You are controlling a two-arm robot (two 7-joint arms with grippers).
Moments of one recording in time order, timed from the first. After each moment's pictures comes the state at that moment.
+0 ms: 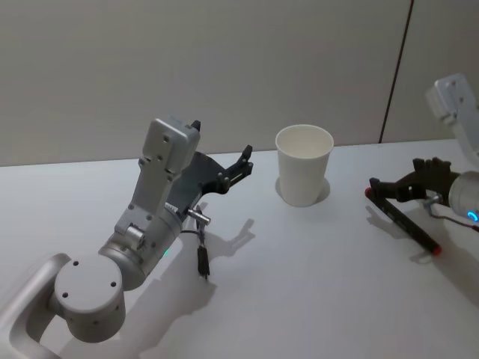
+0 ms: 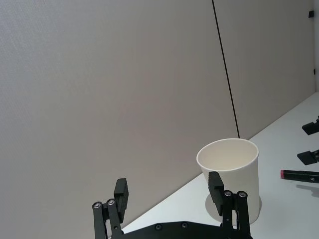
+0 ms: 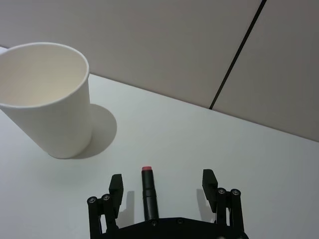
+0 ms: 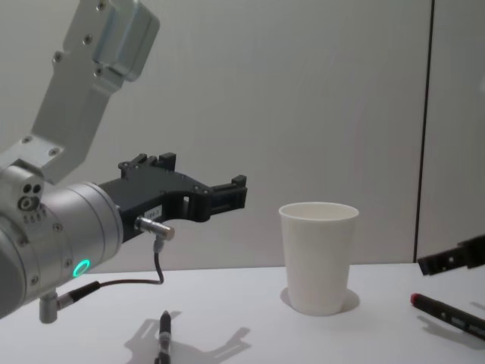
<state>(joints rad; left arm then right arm) -0.24 0.38 0.45 -1.63 -0.20 0.01 -0.01 0.36 0.34 -0.24 -1.54 0.14 0.72 0.29</state>
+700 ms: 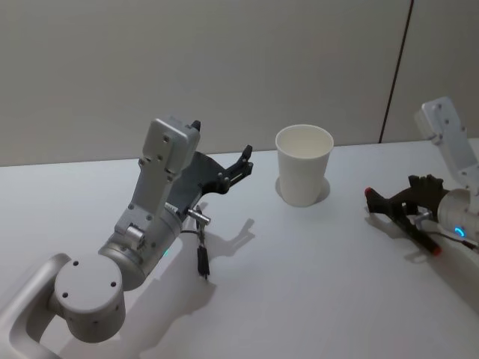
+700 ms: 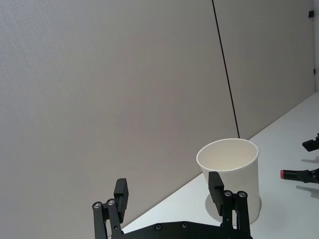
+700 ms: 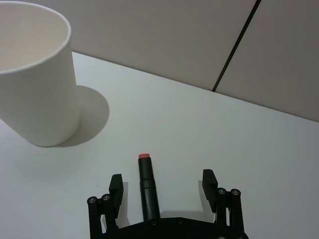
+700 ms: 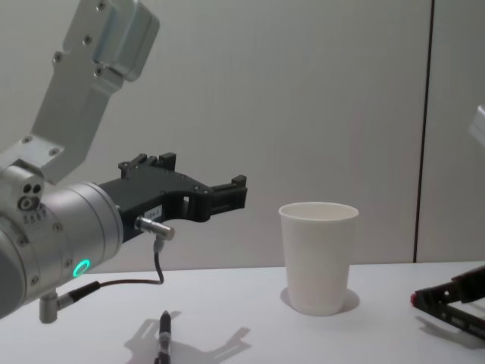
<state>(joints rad) -0.24 0.38 0.45 -1.63 -0.20 0.01 -0.01 0.36 0.32 -0.27 -1.46 0.11 0.67 0.26</state>
